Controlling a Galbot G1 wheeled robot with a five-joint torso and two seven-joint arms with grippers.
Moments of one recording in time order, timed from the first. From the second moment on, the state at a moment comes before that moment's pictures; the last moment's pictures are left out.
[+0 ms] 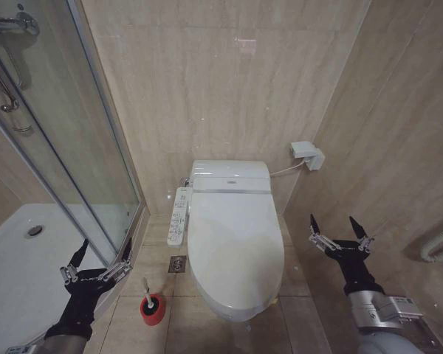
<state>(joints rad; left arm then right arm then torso) 1.89 -1.23 -0.69 -2.50 -0.39 -0.03 -0.19 -1.65 1.39 0.77 2.33 0.27 0.04 0.08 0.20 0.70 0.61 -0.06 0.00</state>
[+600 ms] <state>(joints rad) 1.89 -1.23 -0.69 -2.50 -0.39 -0.03 -0.19 -1.66 1.37 0.78 2.32 0.27 0.01 0.08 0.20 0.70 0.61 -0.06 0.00</state>
